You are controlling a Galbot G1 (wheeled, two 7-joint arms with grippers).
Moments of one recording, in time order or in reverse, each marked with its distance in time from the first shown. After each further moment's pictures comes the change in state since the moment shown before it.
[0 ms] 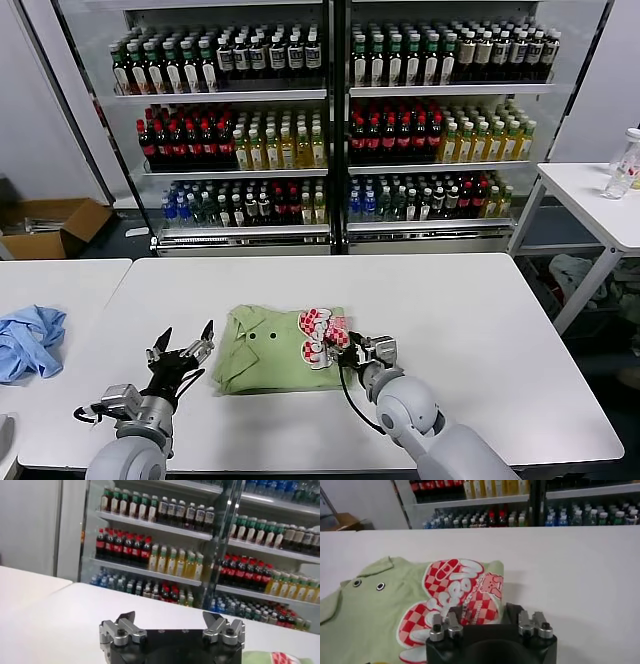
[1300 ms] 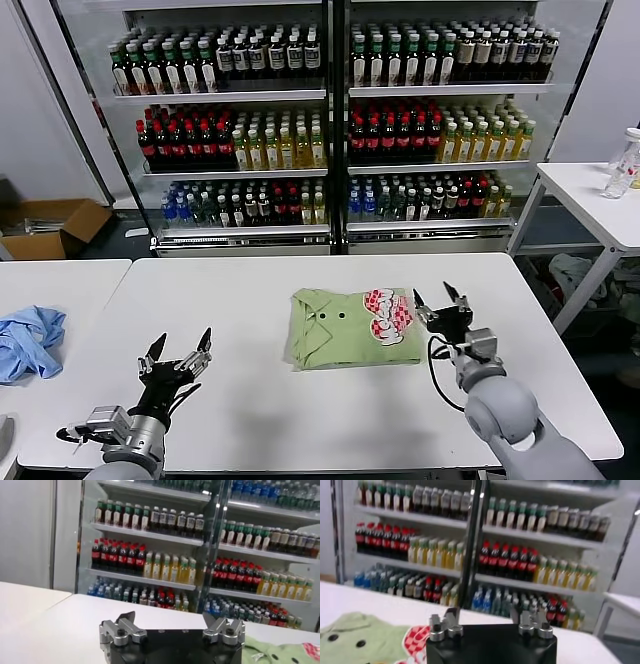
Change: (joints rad) left arm 0.128 -0.002 -0.021 -0.138 0.045 -0.020 0.019; right arm -0.207 -0.226 0.346 0.190 -0.268 0.265 -0.073
